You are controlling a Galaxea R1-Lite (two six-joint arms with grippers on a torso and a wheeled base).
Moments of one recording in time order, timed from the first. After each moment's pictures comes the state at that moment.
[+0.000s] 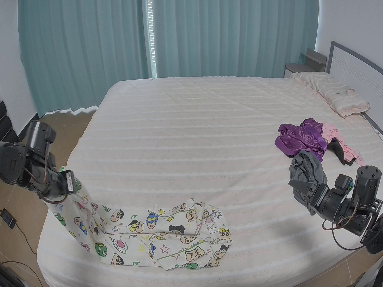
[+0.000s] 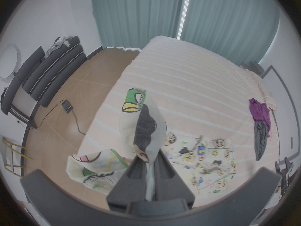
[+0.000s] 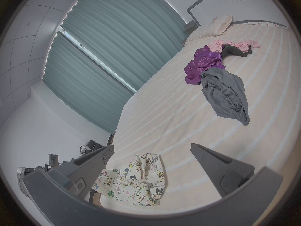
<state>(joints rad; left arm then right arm) -0.14 1.59 -0.88 0.24 0.17 -0.42 0.36 1.58 -0.16 -1.08 0.01 0.80</state>
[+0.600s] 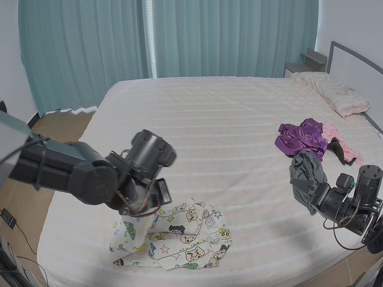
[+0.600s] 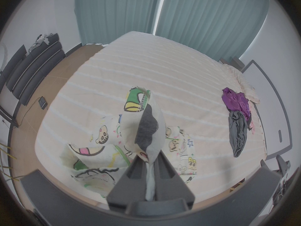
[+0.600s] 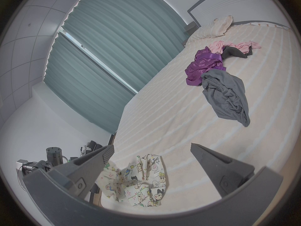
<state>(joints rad) -0.70 1.93 -1.17 0.23 0.35 -0.87 0.36 1.56 -0.16 -1.08 0.01 0.80</state>
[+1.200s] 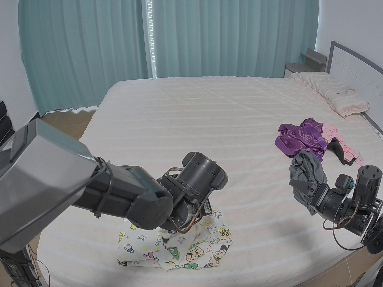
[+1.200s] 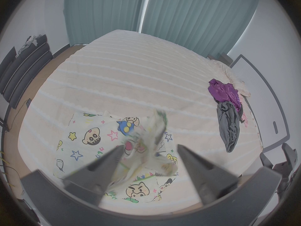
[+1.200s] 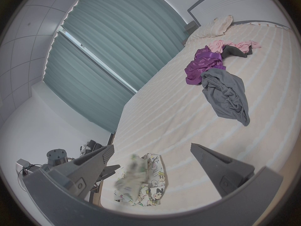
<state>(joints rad) -0.82 2.09 -1.24 0.11 0.39 -0.92 0.36 1.57 -0.15 -1.08 0.01 0.80</state>
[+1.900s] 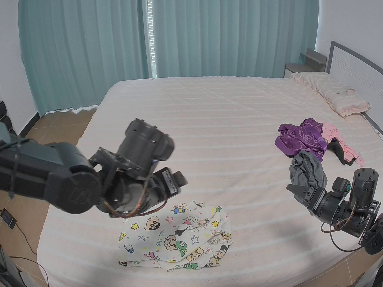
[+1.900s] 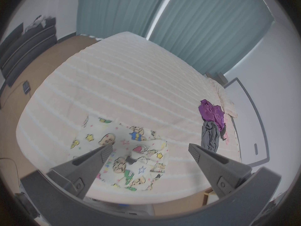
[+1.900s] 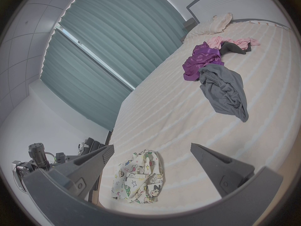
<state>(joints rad) -0.69 1.74 -1.02 0.11 0.23 -1.01 0.36 1.61 -0.15 -1.08 0.01 0.80</state>
